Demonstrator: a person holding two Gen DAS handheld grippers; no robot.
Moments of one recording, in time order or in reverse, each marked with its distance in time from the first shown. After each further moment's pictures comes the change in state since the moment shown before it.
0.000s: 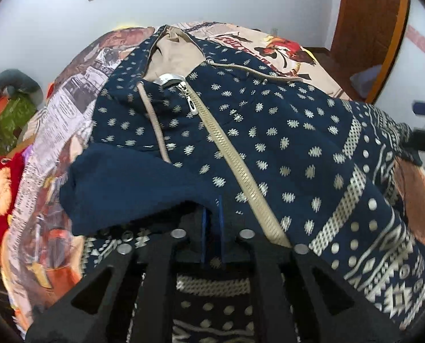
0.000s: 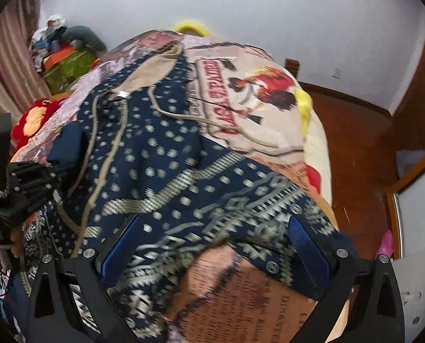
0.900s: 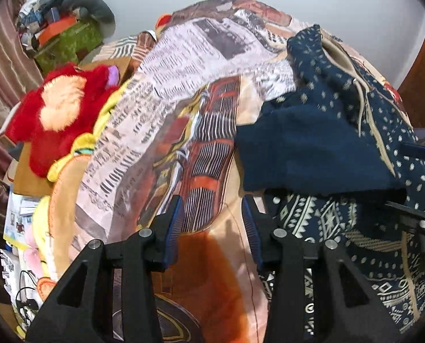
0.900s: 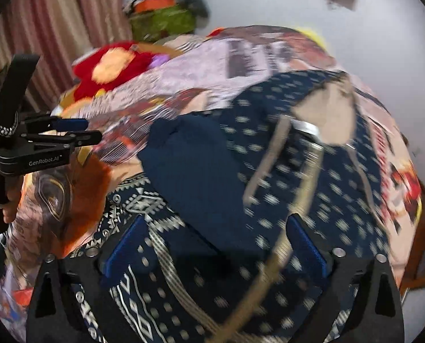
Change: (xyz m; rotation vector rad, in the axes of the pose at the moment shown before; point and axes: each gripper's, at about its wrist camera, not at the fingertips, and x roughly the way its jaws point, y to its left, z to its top) left arm -0.017 0.224 -0.071 -0.374 0.078 0.128; right arm 0.090 0.268 0.070 -0.469 0.073 0.213
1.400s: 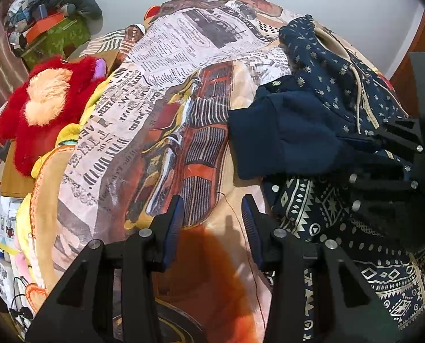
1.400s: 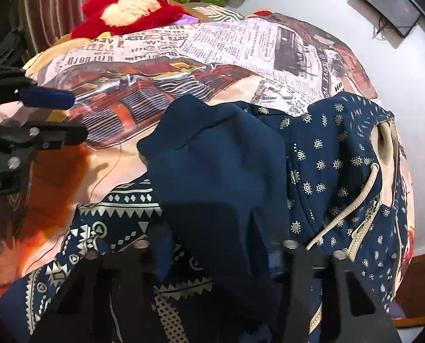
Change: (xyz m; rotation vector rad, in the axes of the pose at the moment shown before) left arm 0.016 0.004 -0.009 0.029 0.012 -0.048; right arm 0.083 0.045 0.027 -0.193 0.084 -0.142
